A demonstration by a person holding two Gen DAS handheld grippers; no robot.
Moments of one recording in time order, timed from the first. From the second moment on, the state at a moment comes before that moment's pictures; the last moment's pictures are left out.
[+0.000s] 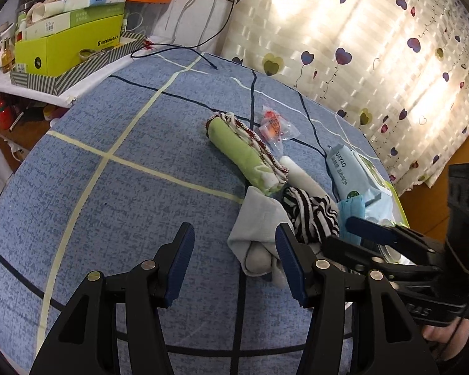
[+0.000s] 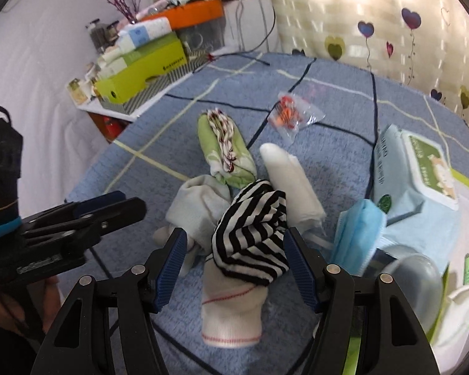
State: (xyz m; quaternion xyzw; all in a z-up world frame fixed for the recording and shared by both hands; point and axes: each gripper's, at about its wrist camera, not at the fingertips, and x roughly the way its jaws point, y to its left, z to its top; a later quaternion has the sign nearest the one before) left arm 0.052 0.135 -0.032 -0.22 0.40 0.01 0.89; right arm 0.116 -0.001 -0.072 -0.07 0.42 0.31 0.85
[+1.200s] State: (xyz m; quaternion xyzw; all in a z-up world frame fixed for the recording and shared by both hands) left arm 0.094 0.105 -0.063 -0.19 0.45 -0.04 0.87; right arm 0.093 -0.048 -0.014 -0.03 0.34 0.32 0.88
